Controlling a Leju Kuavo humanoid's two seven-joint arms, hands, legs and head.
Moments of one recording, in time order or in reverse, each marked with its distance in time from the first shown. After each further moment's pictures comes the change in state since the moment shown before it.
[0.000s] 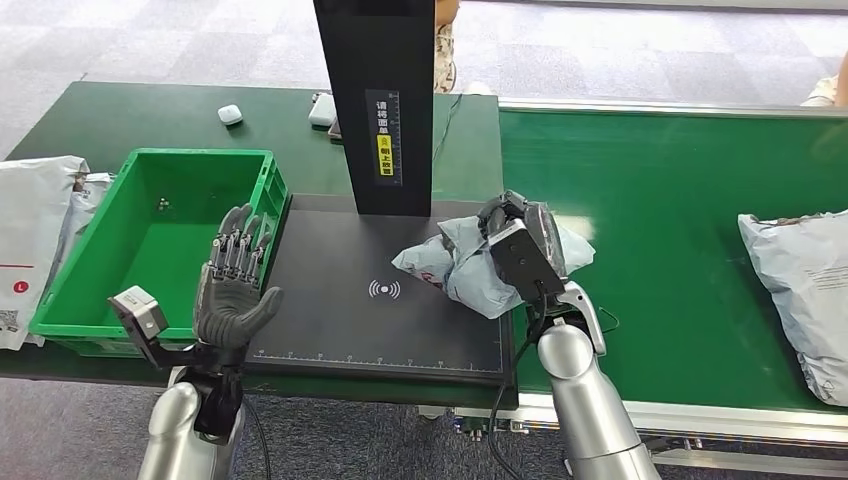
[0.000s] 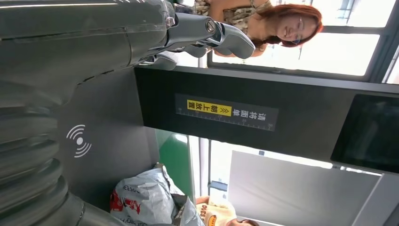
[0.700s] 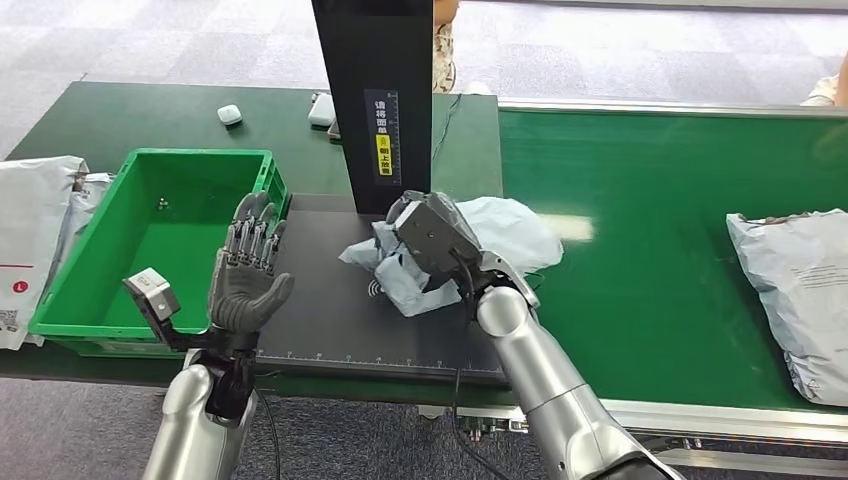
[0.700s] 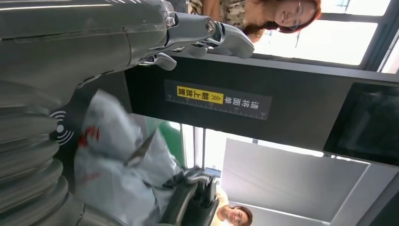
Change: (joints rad) left arm -0.081 0.010 -0.051 0.086 0.060 0.005 -0.012; right arm -0.245 0.105 0.142 0.358 -0.074 0.201 -0.001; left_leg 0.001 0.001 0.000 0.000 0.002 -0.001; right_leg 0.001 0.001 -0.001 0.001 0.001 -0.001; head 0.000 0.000
